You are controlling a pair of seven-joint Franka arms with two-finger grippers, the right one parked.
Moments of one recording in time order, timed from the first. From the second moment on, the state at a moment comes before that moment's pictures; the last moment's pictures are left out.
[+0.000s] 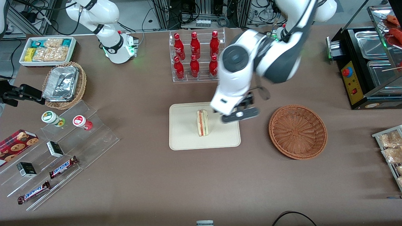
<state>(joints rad) -0.74 0.38 0.16 -1.33 0.00 1.62 -0.83</state>
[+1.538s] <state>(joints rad) -0.29 0.13 0.20 -1.35 0.00 1.36 -0.22</state>
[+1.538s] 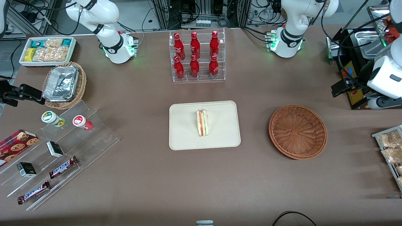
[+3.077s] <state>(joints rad) -0.05 -0.03 -0.06 -1.48 0.00 1.36 -0.16</state>
